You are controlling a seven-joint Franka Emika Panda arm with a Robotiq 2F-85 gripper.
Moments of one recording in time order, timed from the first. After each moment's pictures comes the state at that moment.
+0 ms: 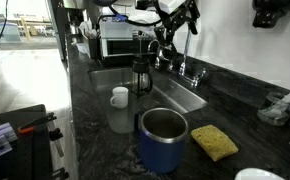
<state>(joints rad) -0.02 0.02 -0.14 -2.40 -0.37 3.11 -1.18</state>
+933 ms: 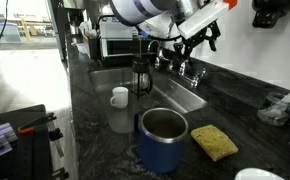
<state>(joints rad) -0.09 0.27 -0.13 -2.18 -0.38 3.11 -0.99</state>
